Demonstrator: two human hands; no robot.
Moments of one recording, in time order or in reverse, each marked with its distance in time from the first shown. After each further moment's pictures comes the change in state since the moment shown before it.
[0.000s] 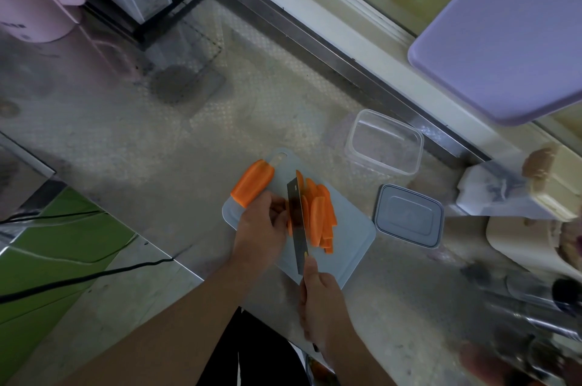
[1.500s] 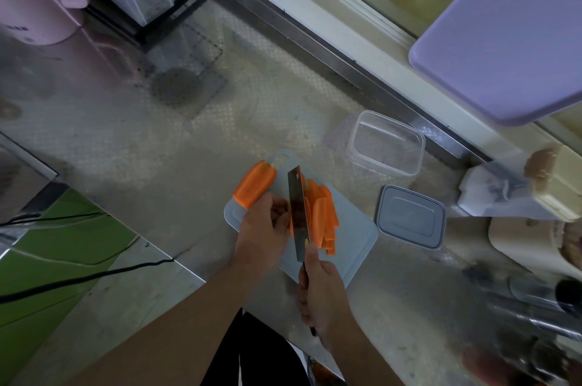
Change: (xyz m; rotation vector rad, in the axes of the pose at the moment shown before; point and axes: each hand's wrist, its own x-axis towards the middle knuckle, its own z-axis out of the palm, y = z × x) left_hand 0.004 -0.009 0.001 -0.031 -0.019 -0.008; right_hand -0.010 -0.033 -0.002 0.168 -0.086 -0.055
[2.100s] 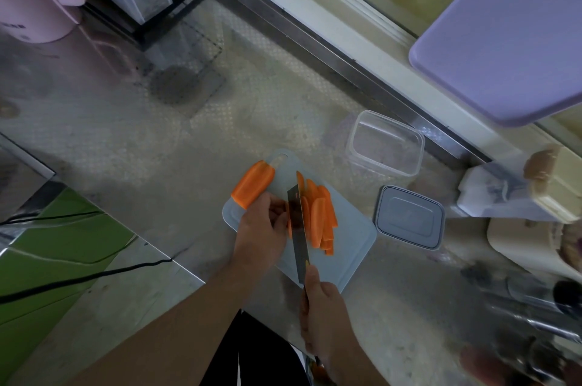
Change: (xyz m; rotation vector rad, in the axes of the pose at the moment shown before) left_hand -0.003 0.006 0.000 0.015 0.030 -0.005; right_hand 0.003 0.042 -0.006 -0.139 0.091 0.074
